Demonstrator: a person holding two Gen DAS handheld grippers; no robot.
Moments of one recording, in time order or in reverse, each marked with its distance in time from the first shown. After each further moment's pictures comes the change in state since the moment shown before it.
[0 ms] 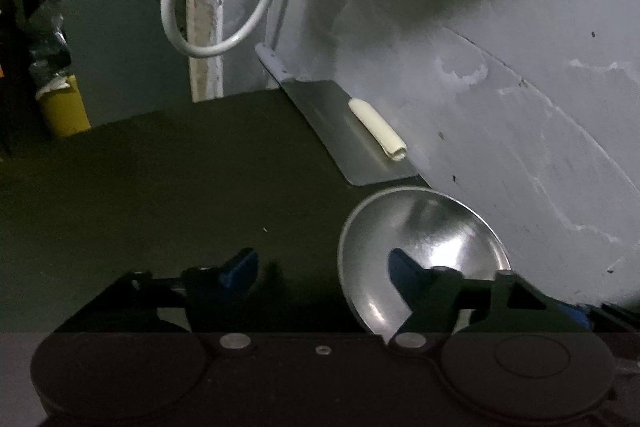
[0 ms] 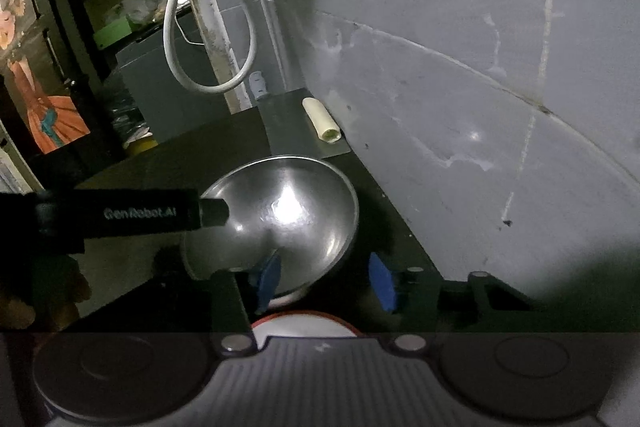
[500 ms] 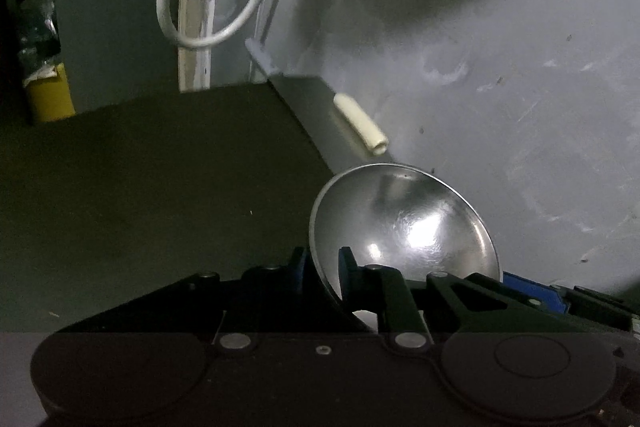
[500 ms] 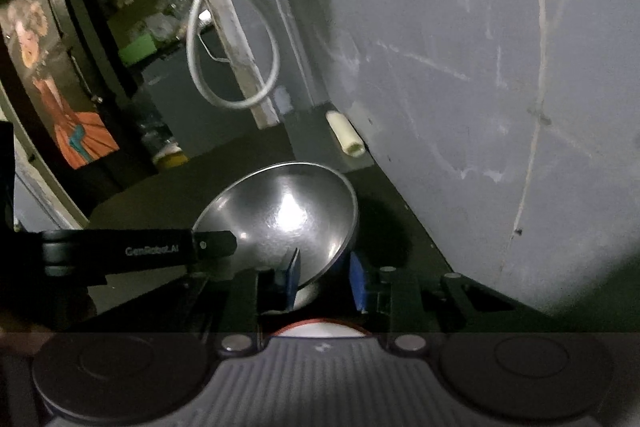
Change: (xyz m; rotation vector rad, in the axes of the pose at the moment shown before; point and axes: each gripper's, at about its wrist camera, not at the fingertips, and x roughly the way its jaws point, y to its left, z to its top) left arm -0.019 0.001 -0.009 -0.023 -0.027 -0.064; right arm -0.024 -0.005 0.000 0.016 -0.068 0.106
